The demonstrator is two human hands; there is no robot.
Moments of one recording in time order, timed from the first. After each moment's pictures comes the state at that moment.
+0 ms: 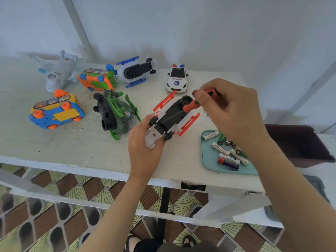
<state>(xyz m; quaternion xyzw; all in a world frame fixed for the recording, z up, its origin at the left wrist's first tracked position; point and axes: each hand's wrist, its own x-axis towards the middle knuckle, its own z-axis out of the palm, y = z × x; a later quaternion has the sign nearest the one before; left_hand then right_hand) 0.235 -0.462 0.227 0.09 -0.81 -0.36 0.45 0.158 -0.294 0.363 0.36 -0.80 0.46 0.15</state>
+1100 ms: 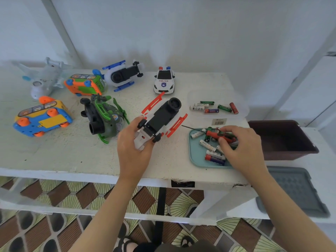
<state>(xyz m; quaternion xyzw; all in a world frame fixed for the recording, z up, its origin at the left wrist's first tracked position) 0.238 -0.458 0.232 0.07 -0.82 -0.36 0.44 0.153 -0.208 0.259 0.20 -0.91 0.32 0.16</state>
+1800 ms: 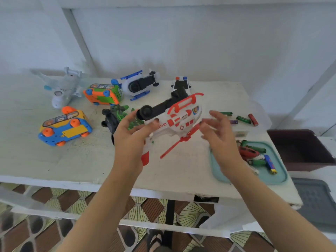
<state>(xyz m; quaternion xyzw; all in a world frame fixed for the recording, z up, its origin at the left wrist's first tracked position) 0.242 -0.493 0.332 0.26 -0.56 -0.75 0.25 0.168 -0.322 0.306 0.13 -0.73 0.66 -0.08</state>
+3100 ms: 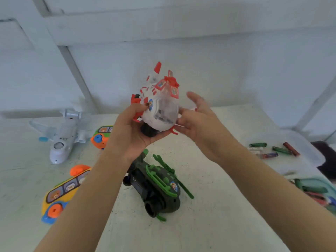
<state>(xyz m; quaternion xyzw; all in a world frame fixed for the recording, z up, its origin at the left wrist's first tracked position) 0.126 -0.661 0.377 0.07 -0.44 -0.90 -0.01 0.090 -0.500 0.384 0.15 -0.64 0.74 -0.16</state>
